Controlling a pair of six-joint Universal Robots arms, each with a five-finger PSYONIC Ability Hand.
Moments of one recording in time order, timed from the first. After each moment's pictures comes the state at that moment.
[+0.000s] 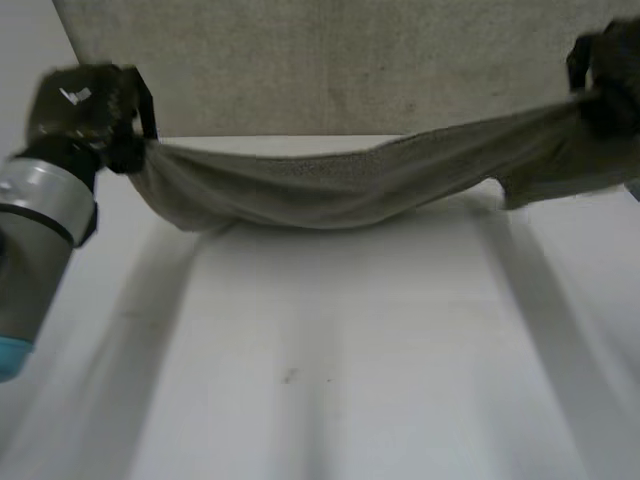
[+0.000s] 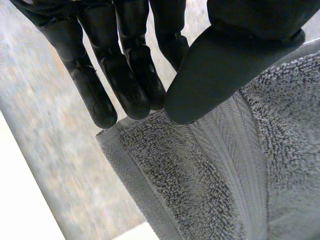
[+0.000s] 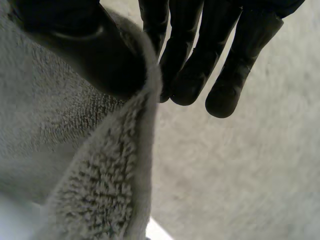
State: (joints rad) left arm 4.38 -1.58 -1.61 3.37 -1.59 3.27; right arm 1.62 -1.57 1.43 0.00 1.18 2.80; left_hand 1.21 1.22 1.22 1.22 1.04; right_hand 1.33 1.33 1.33 1.34 1.17
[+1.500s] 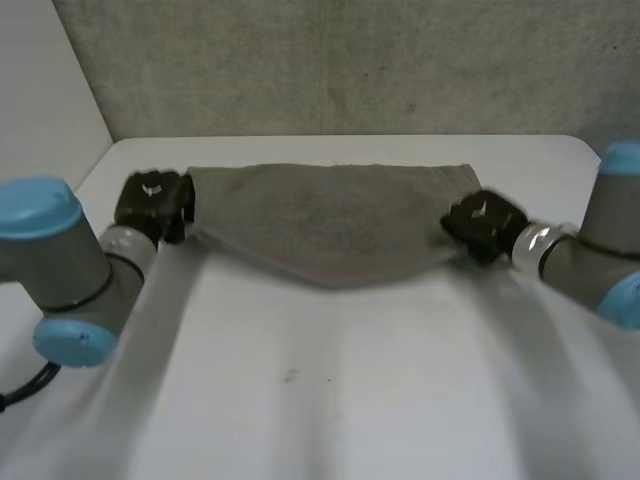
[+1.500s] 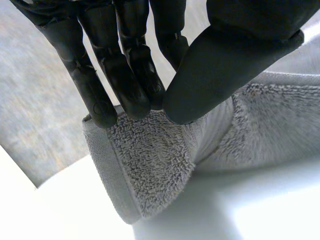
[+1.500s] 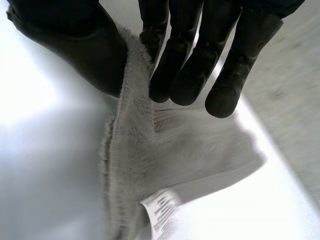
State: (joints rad) left arm 4.43 -2.09 -1.55 3.53 -1.52 3.37; right arm 1.76 -0.80 1.16 0.08 1.11 2.34; left_hand 1.21 1.22 1.22 1.22 1.04; right_hand 1.33 1.34 1.33 1.34 1.18
